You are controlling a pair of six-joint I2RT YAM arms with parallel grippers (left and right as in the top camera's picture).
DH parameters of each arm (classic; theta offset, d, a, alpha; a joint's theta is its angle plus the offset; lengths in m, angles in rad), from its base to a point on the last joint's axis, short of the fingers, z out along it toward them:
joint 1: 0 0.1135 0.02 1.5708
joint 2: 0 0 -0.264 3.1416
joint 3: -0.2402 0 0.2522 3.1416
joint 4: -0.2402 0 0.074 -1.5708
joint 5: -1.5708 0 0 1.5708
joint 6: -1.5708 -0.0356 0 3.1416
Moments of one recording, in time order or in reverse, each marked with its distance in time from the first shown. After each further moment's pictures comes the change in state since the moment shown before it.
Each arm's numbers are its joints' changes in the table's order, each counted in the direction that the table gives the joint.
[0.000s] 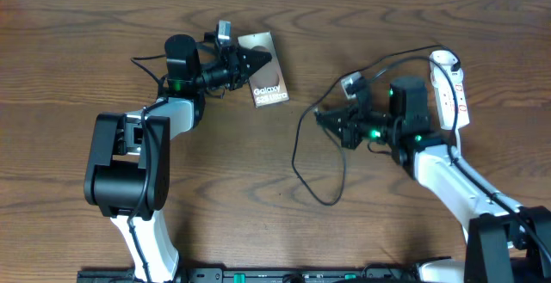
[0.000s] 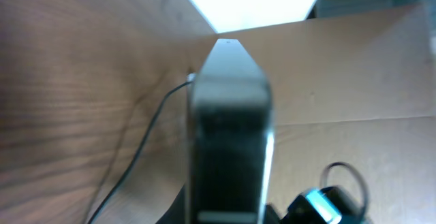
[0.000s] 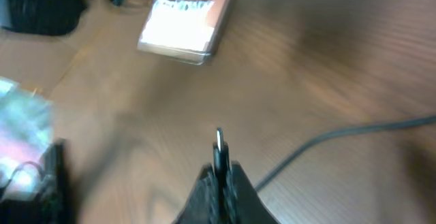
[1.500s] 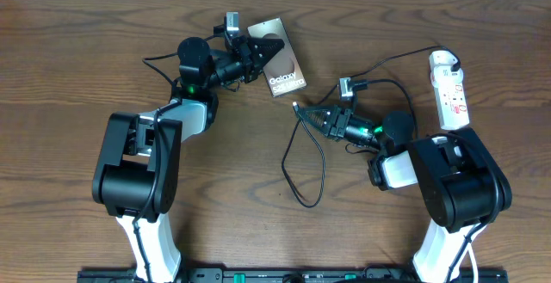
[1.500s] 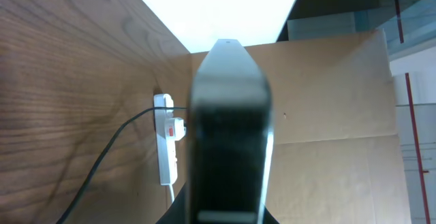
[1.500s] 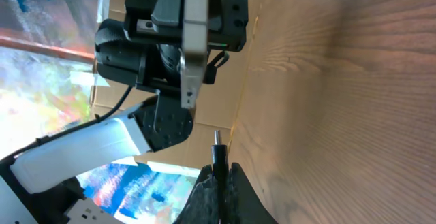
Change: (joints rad) left arm -0.078 0.000 0.000 0.198 0.142 0.204; right arm 0.069 -0.463 0.154 1.401 0.088 -1.341
